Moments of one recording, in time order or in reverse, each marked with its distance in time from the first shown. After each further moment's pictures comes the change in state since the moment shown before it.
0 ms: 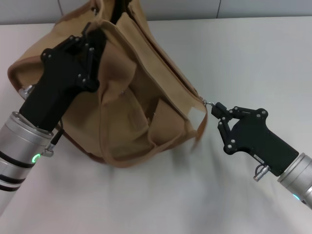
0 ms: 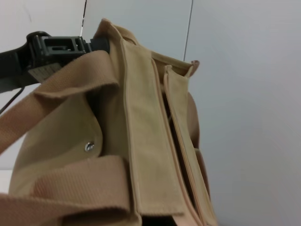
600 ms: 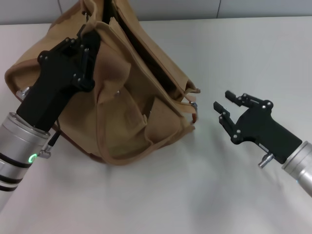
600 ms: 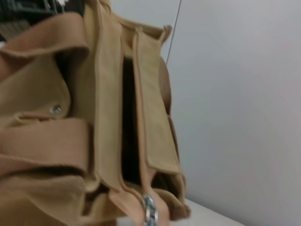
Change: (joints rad) left arm 0.012 0.002 -0.015 0.013 0.005 -0.024 -0.049; right arm 0.024 0.000 0.020 -0.072 0.010 0.103 -0.002
